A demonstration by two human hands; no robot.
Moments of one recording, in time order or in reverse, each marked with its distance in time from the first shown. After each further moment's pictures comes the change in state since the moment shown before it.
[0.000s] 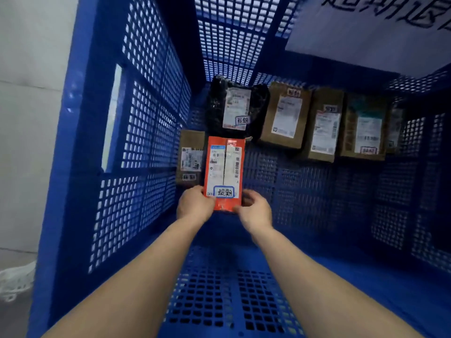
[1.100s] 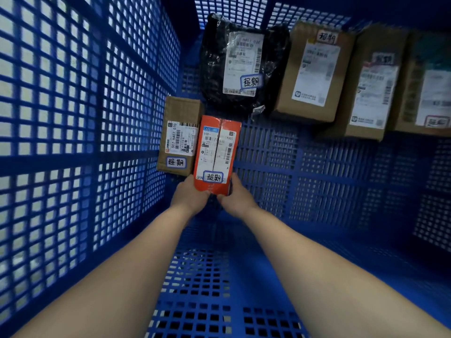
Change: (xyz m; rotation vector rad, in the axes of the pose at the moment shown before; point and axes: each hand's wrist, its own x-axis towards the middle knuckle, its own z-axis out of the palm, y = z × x) left_hand 0.115 -0.066 0.074 -0.124 -0.114 -0.007; right_hand 0.109 0.049 0.063 -0.194 -0.378 -0.059
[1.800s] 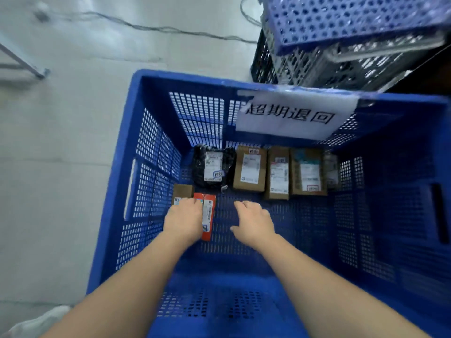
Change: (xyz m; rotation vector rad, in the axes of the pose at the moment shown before) left_hand -0.226 0.173 -0.106 0.986 0.256 0.541; right_hand -0.264 -0.137 -0.139 -0.847 0.308 -0.221
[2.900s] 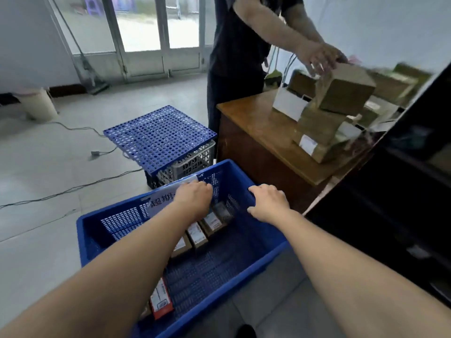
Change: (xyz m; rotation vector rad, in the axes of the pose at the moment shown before) left_hand -0.284 0.207 -0.302 0.482 0.483 0.789; right_hand -0.448 0.035 -0.181 0.090 0.594 0.561
